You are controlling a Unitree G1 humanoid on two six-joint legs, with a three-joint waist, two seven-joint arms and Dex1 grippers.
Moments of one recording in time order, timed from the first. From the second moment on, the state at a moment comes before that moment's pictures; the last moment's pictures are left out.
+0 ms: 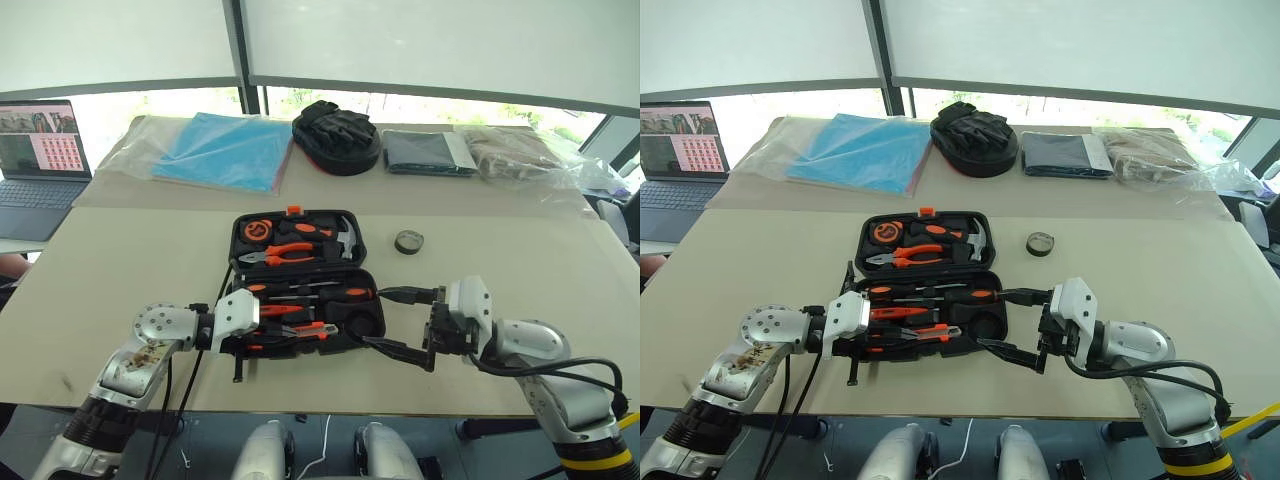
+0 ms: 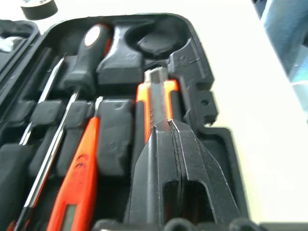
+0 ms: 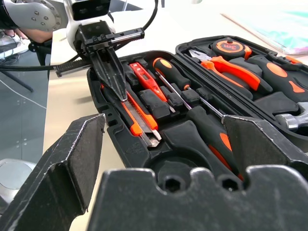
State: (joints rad) left arm -0.16 0.71 -0.17 -0.12 -0.27 0.09 -1.22; right arm -0.04 -0.63 0.02 -0.40 0.49 0.27 1.00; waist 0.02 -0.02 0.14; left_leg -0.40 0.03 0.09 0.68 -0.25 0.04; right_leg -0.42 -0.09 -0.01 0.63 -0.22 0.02
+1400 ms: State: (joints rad) left arm -0.14 0.67 0.26 -0.11 -0.69 0.26 -1.18; right arm -0.92 -0.70 0.38 0.38 0.10 0.63 0.96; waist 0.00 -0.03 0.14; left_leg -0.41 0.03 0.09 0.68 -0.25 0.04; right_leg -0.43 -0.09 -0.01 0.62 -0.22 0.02
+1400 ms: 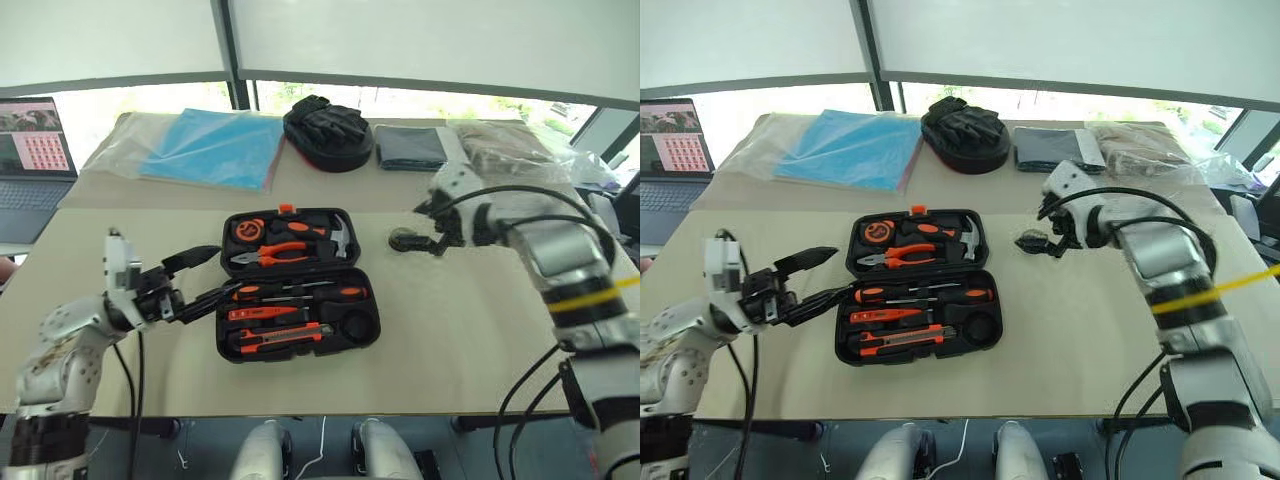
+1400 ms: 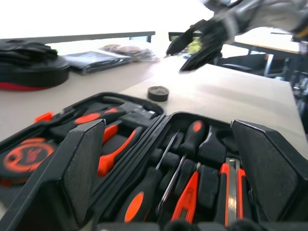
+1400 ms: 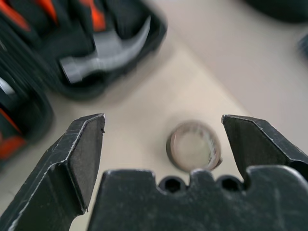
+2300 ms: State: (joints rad) left arm 0.01 0.73 0.18 -0.15 -0.57 0.10 -1.34; right arm -1.03 -0.62 0.33 0.57 0.04 0.24 1.41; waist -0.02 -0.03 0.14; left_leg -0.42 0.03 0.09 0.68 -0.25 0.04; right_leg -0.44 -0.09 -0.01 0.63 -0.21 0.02
